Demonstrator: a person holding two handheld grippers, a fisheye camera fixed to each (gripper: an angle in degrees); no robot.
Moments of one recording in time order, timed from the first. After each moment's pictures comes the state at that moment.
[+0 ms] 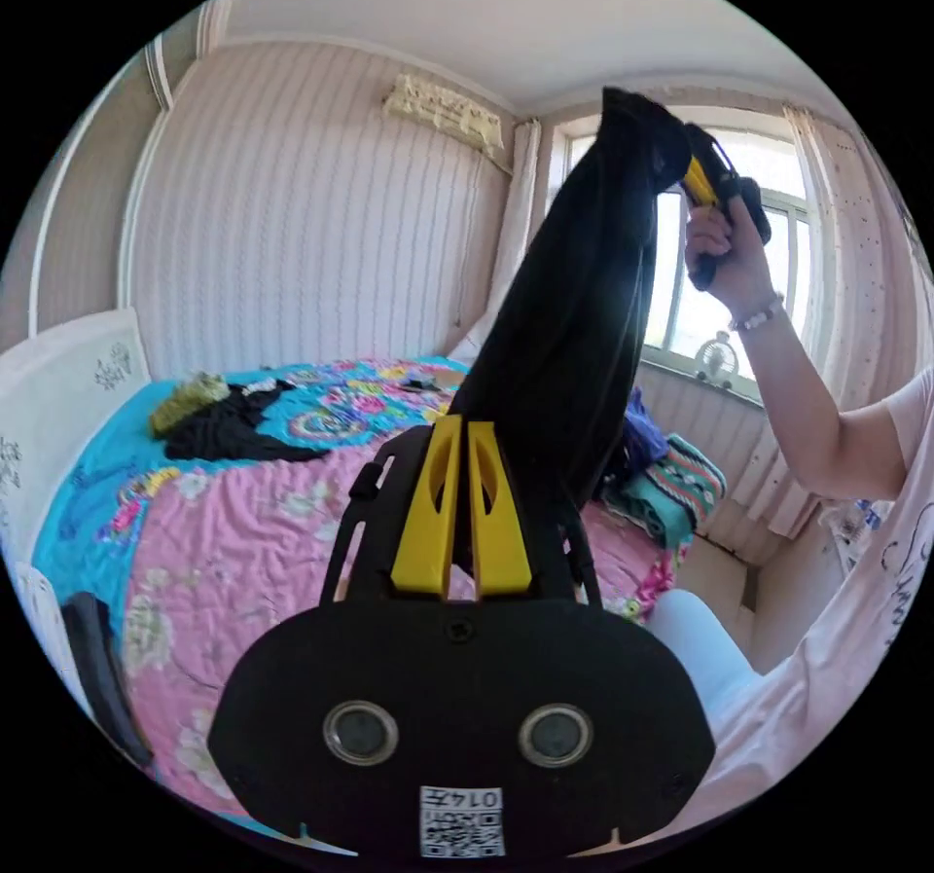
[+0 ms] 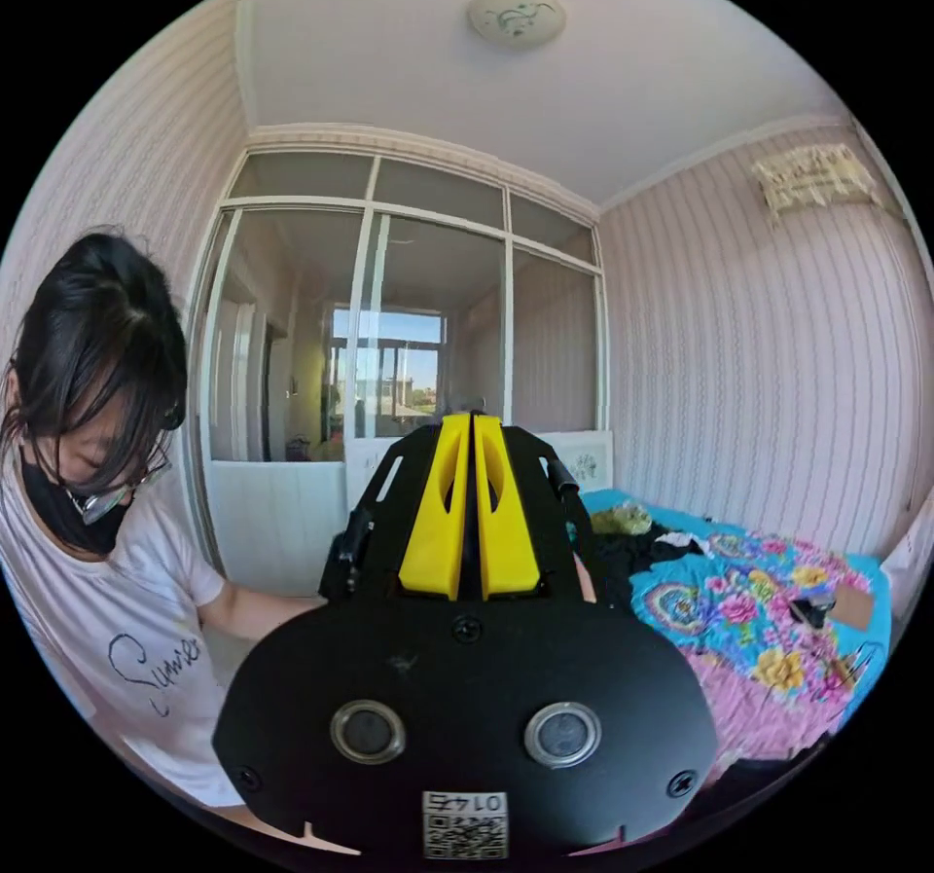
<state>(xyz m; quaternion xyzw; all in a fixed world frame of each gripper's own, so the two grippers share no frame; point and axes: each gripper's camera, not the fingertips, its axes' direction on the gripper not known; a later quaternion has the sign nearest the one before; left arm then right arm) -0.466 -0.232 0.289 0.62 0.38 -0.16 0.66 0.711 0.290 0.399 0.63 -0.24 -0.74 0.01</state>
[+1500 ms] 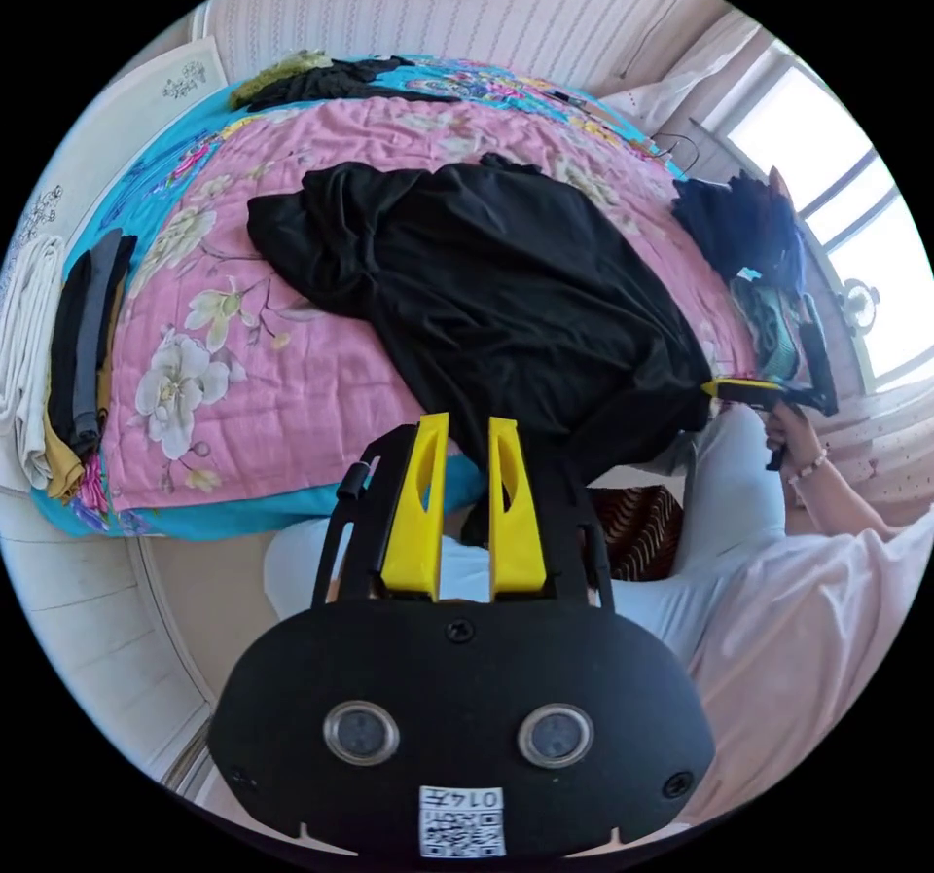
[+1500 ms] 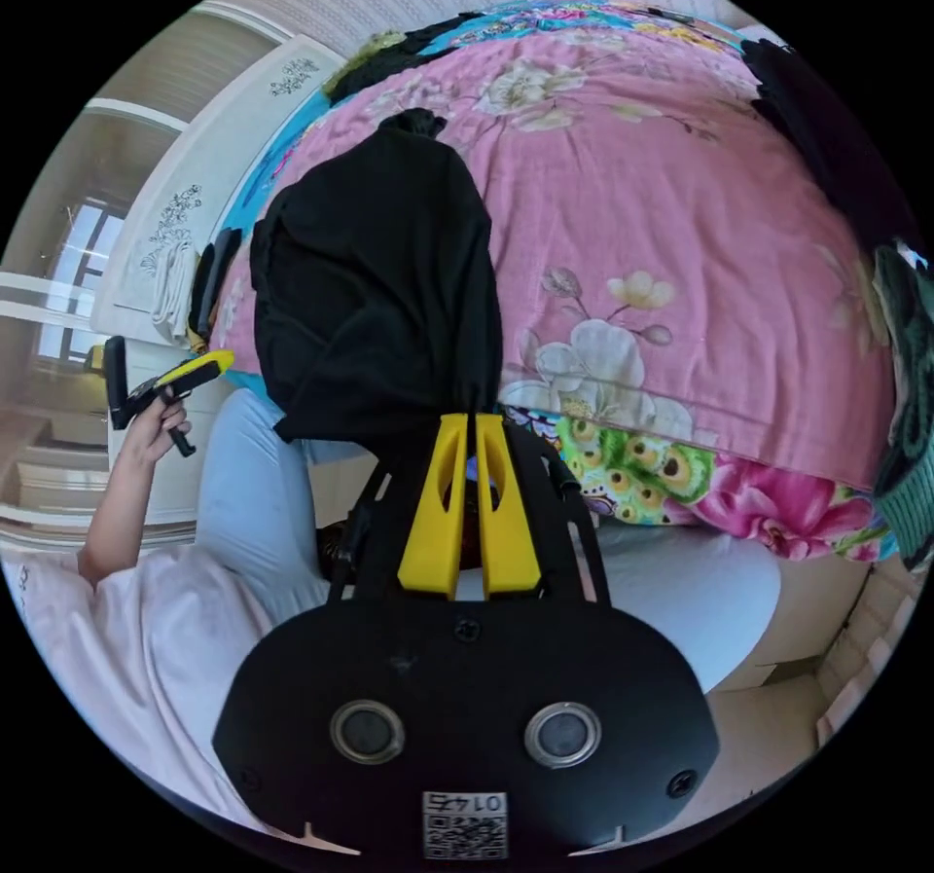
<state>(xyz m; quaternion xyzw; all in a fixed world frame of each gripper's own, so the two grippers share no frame) -0.476 -0.226 0.475 0.20 0.47 -0.15 0.85 0.373 -0.168 0.438 0.49 -0.08 -0.54 0.68</state>
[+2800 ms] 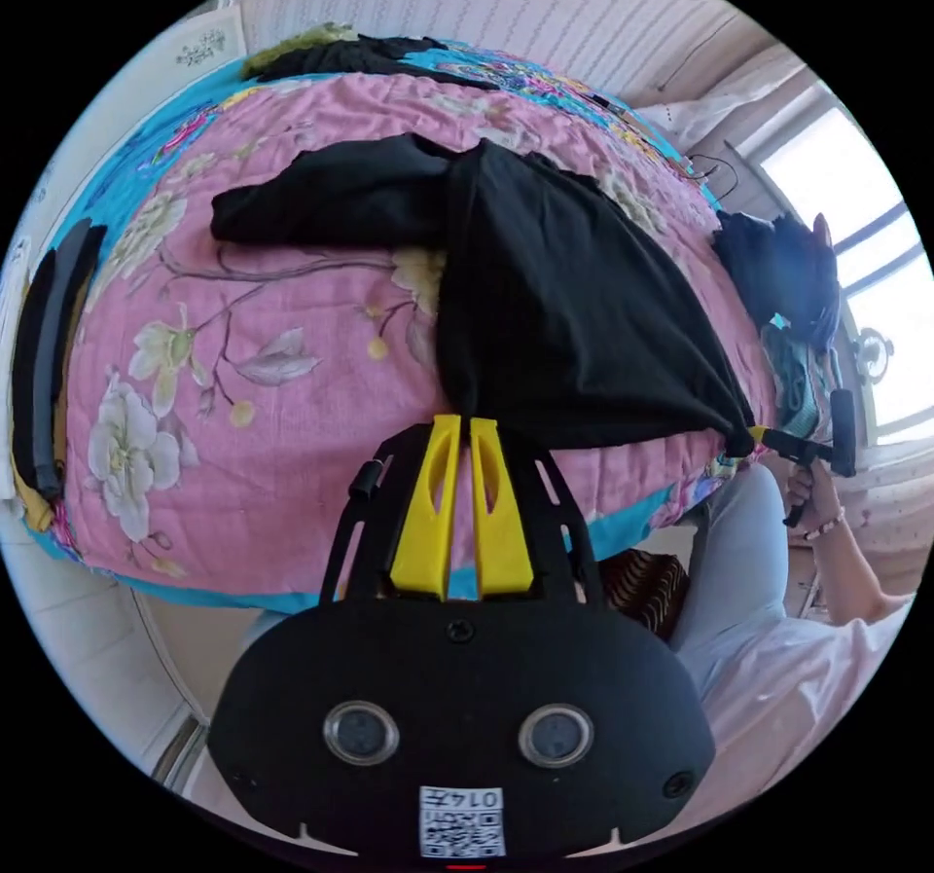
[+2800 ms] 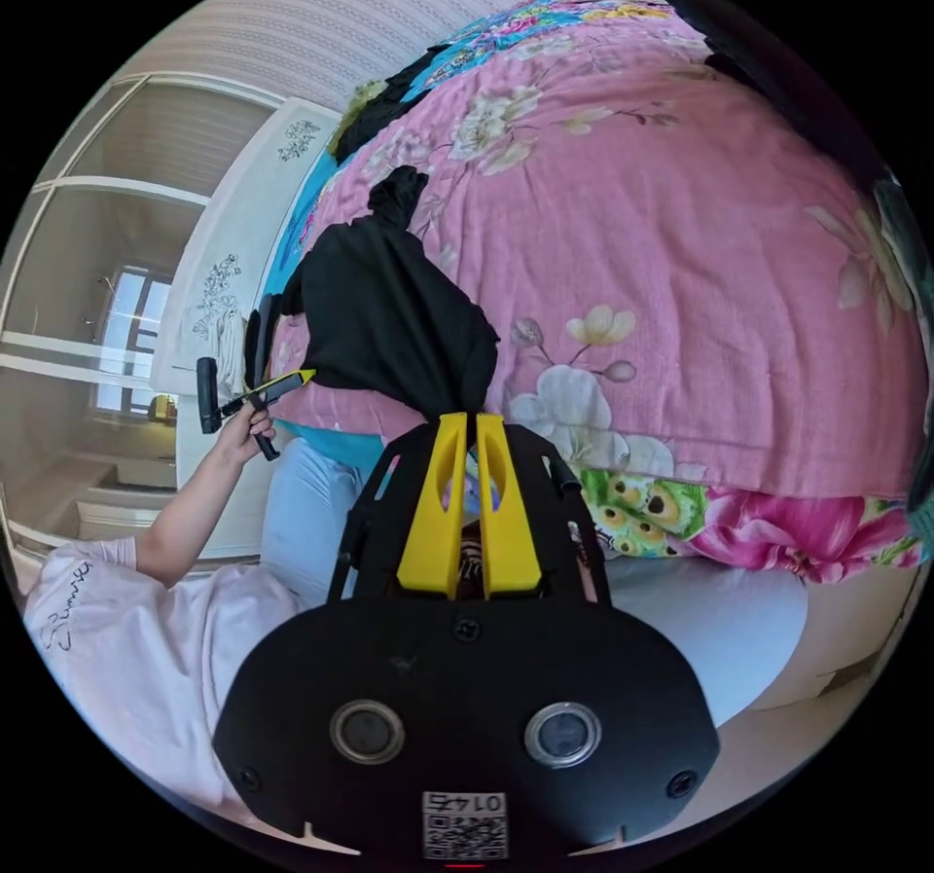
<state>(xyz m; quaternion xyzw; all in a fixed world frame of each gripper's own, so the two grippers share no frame) -0.569 -0.193 0.436 0.18 0.49 -0.17 0.83 0.473 -0.147 0.416 0.45 -0.20 -0.56 0.67</state>
